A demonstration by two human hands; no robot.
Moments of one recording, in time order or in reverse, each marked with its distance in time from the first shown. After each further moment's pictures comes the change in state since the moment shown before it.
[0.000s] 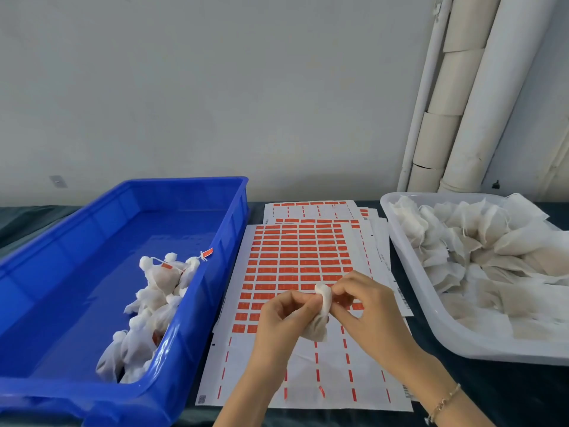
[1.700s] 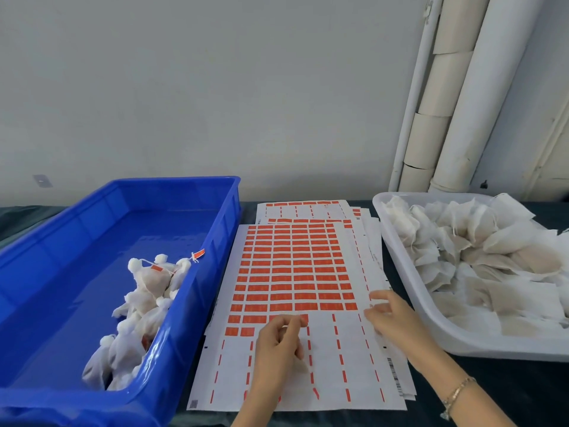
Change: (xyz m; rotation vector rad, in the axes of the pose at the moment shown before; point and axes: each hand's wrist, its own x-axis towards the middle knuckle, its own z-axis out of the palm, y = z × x) left_hand 0.015 -0.072 -0.004 0.214 0.159 -0.067; right_hand -0.014 0.076 -0.018 0.215 -0.153 0.865
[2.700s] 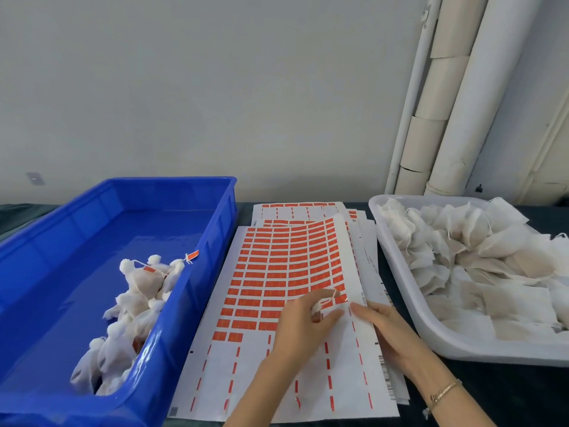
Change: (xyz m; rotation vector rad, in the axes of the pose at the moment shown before) left_hand 0.022 0.037 0.039 0.392 -0.190 0.340; right_hand 0.004 0.010 -0.001 0.577 -0.313 0.027
